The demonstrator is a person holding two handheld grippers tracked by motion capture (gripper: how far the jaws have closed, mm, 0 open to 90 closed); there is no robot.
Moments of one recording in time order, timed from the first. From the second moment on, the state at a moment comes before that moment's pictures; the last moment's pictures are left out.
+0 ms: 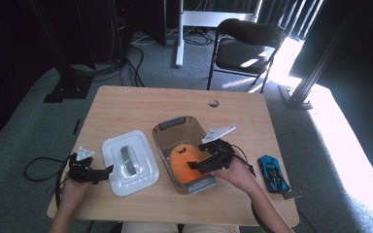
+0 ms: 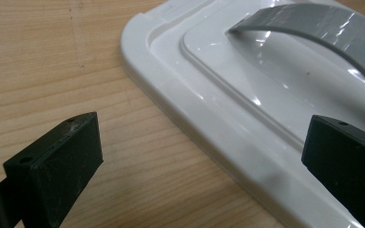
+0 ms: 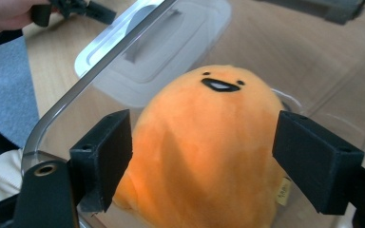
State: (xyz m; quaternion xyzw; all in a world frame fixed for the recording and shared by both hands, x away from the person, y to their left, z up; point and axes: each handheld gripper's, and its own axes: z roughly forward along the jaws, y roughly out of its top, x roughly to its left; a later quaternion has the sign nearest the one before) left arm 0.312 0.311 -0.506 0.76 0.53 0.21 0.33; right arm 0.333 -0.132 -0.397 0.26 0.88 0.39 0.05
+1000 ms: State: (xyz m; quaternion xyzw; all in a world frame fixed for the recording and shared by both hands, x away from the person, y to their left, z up) left arm 0.306 0.330 -0.523 0.75 0.55 0.21 0.30; right arm 0.340 -0.217 -0.386 0.37 0.79 0.46 0.13
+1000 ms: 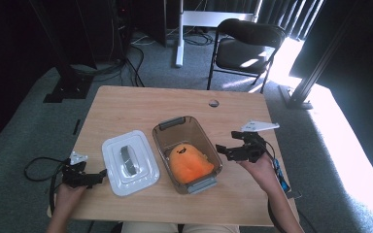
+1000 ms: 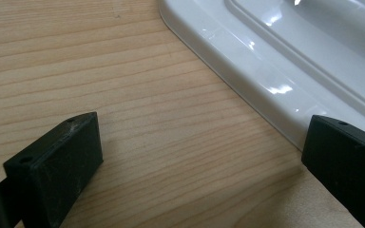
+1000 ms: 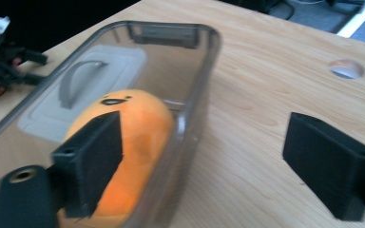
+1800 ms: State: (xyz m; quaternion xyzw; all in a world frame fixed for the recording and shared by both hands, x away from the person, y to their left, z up) left arm 0.305 0.329 -0.524 0.75 0.55 0.22 0.29; right arm 0.326 -0.292 -0.441 0.51 0.71 0.43 0.20
